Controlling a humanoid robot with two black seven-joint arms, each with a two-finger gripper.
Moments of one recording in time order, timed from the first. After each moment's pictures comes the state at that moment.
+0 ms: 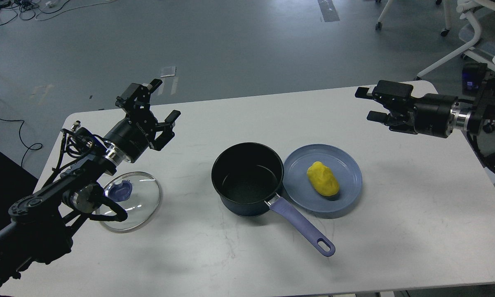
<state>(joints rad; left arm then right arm) -0.70 0.48 -0.52 -0.93 0.28 -0.38 -0.49 1.11 -0.82 -0.09 1.12 -0.73 0.38 0.49</state>
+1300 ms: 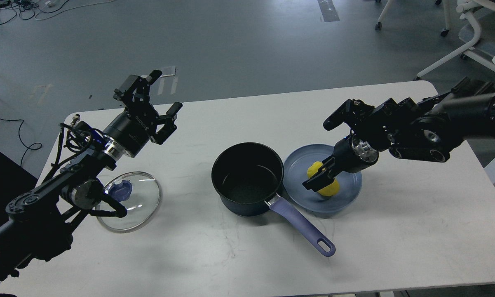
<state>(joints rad) -0.71 0.49 -0.54 -0.97 0.28 -0.38 -0.49 1.45 -0.18 -0.88 0.92 -1.01 0.20 0.49</state>
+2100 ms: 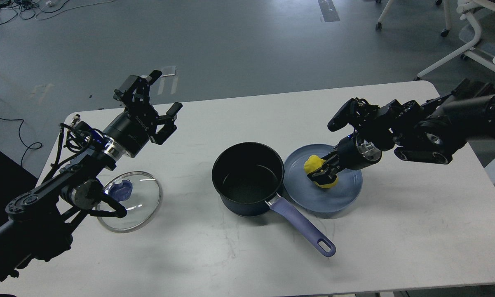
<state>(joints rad) -0.71 0.49 -0.54 -0.97 0.28 -0.38 -0.49 1.50 -0.21 -0.96 0.93 -1.00 0.06 0.49</state>
